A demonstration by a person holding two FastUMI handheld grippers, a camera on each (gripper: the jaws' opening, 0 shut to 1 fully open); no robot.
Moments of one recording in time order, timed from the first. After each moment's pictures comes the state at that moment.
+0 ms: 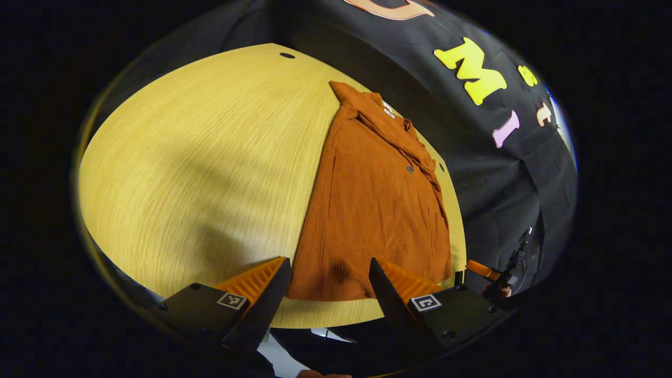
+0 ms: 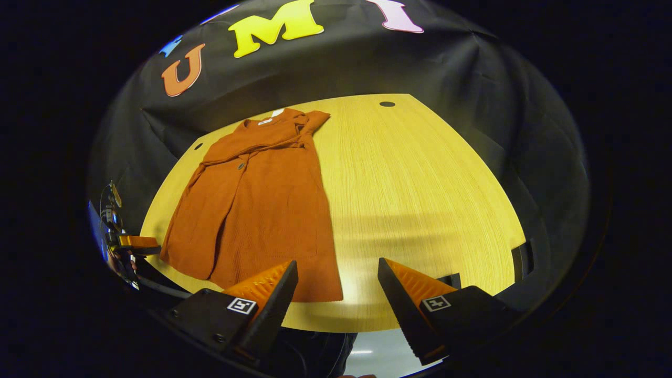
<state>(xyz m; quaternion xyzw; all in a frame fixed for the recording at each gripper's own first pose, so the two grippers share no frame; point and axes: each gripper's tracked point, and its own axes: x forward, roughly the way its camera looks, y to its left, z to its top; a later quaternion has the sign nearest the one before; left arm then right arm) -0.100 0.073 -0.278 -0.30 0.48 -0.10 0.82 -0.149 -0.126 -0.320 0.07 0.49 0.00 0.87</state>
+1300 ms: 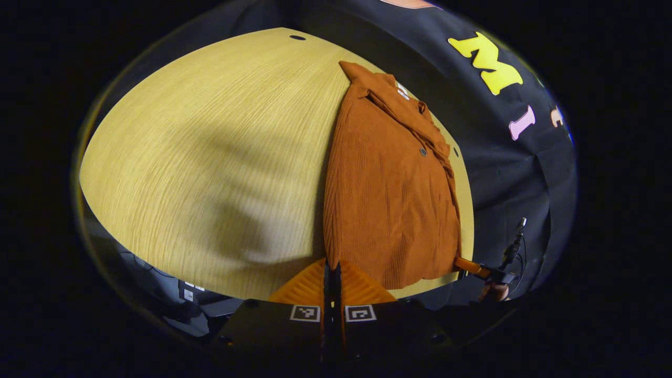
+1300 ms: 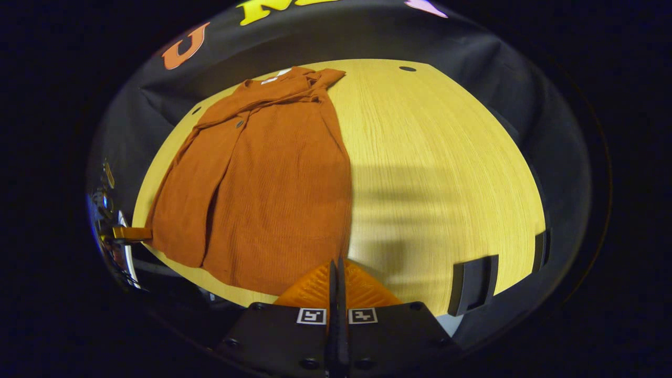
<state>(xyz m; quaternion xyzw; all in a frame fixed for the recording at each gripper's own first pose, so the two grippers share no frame) -0.128 0.070 -0.273 -0.29 0.53 -0.07 0.80 -0.161 -0.099 -0.347 0.08 0.58 0.02 0.81</state>
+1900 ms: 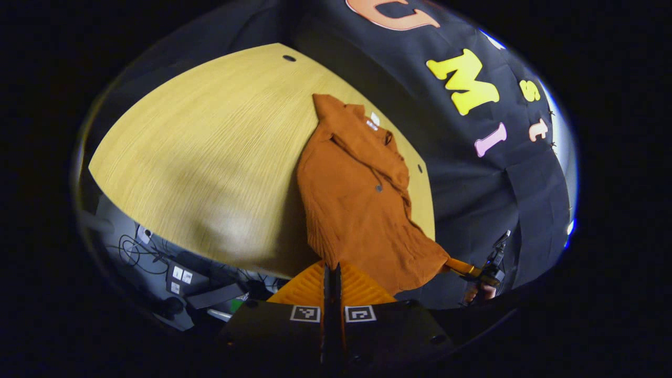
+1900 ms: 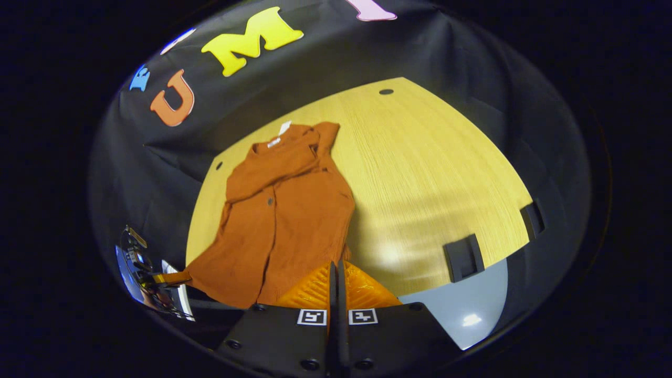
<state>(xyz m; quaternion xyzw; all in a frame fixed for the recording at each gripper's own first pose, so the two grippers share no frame) -0.126 0.078 -0.162 -0.35 0.46 -0.11 0.81 -0.061 -0.086 -0.217 0.21 0.49 0.01 0.85</state>
